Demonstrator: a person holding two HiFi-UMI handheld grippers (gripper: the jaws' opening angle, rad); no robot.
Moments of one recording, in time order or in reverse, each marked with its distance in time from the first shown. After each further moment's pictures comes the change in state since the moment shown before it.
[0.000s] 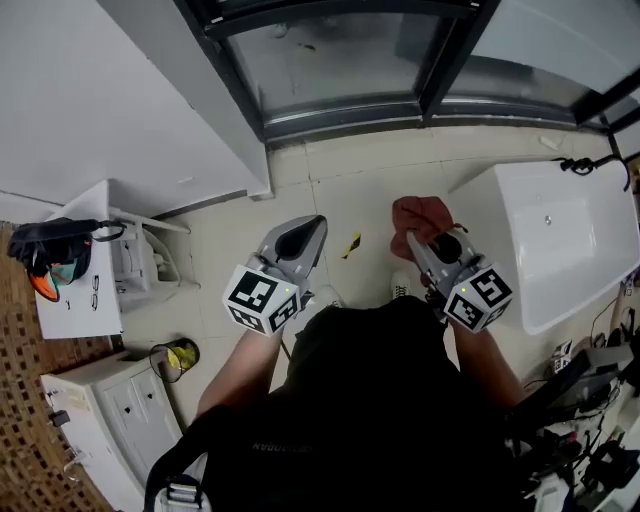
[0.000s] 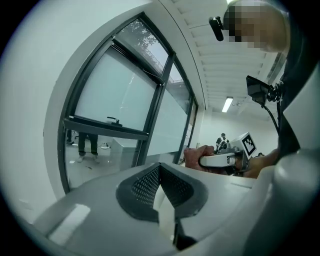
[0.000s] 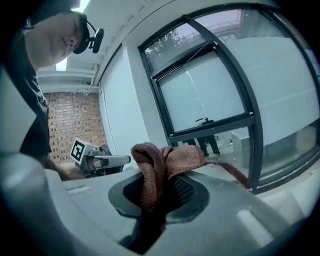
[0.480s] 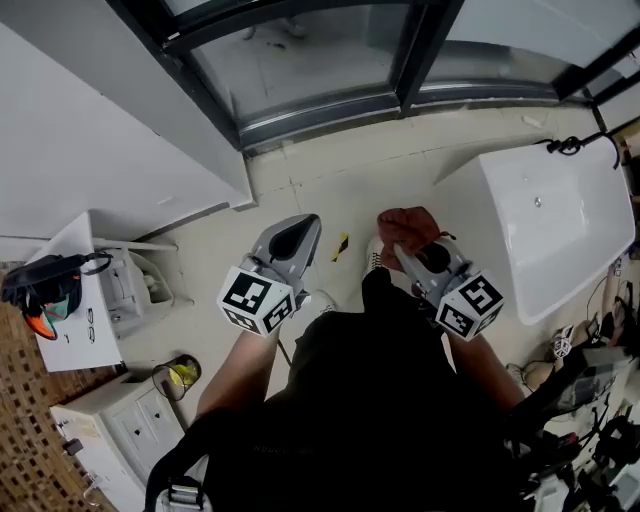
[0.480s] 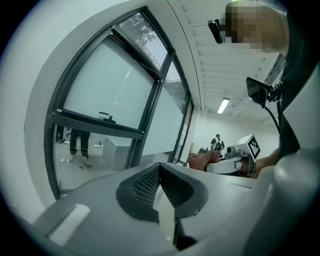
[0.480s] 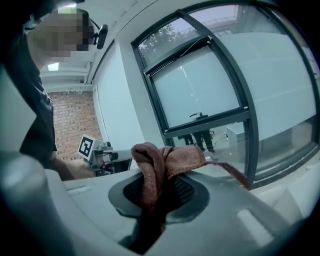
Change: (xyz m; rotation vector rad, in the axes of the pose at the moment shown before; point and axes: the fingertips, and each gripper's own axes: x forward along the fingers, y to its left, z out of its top) left arm 0.059 0.008 0.001 -0.013 0.012 -0.076; right arm -0.001 -0.029 -0.012 0.034 0.044 -0.032
